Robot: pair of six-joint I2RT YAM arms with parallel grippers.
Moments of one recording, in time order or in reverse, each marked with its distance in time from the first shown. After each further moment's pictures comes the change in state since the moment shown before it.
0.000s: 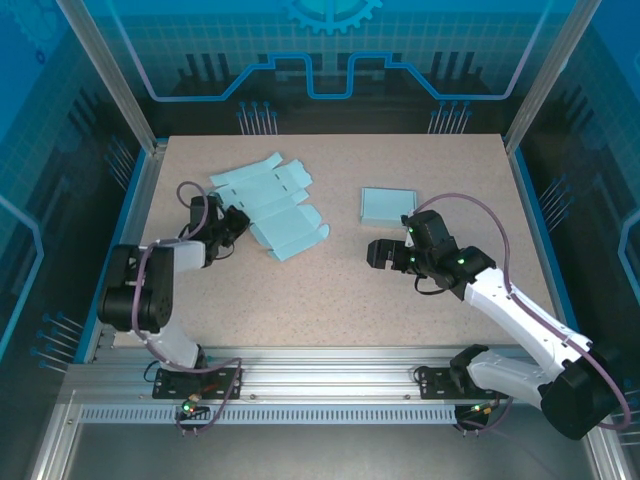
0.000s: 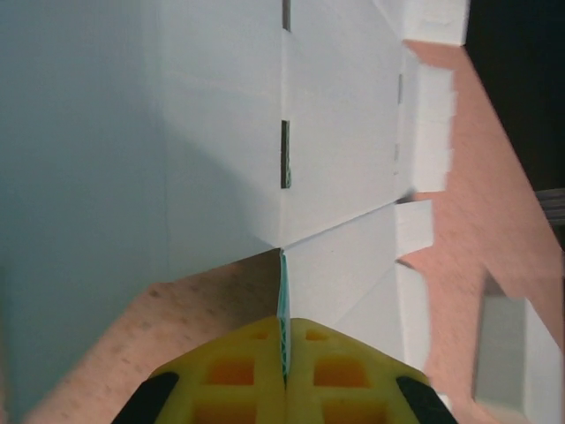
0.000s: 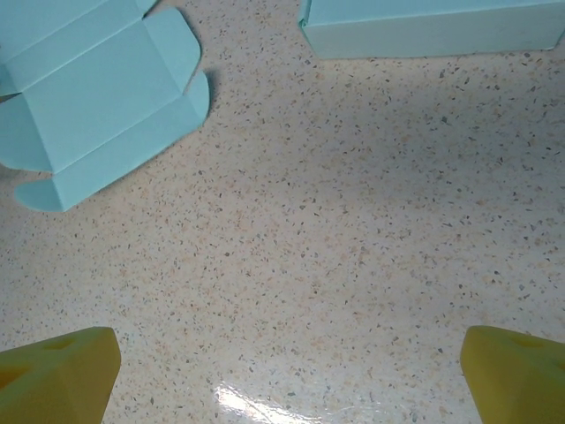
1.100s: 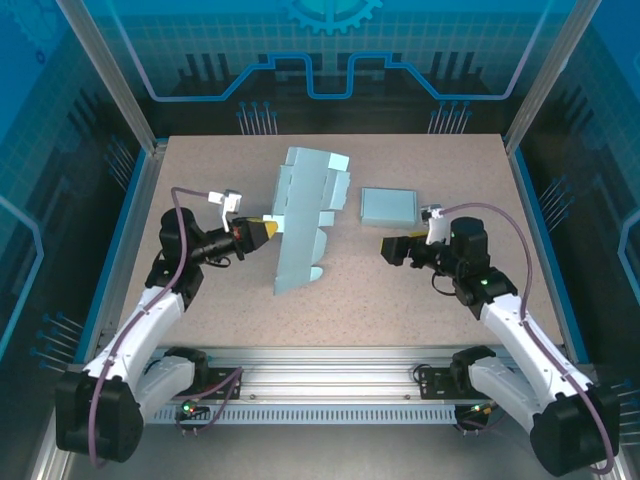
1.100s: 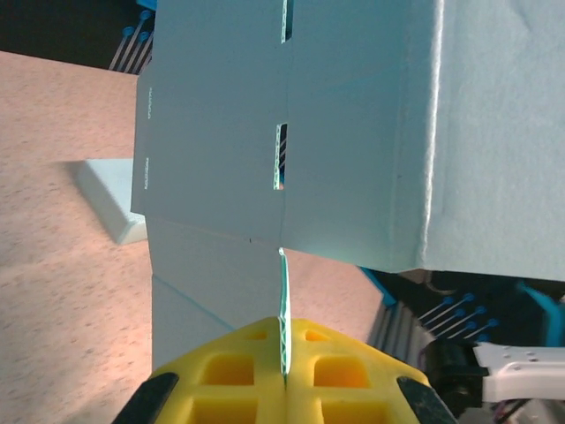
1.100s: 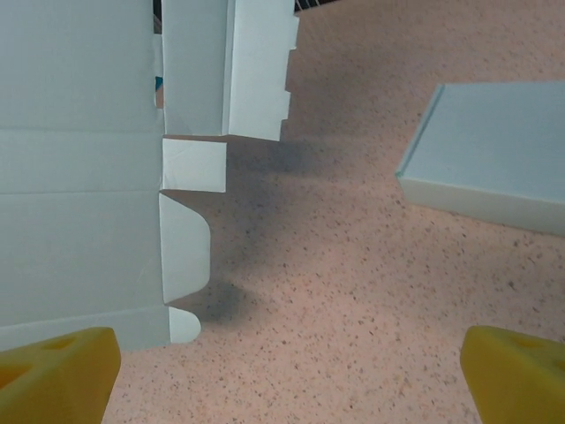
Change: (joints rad) left arm -0.121 -0.664 -0.101 -0.048 0.628 0.224; right arm -0.278 -0.184 -0.240 0.453 -0.420 -0.242
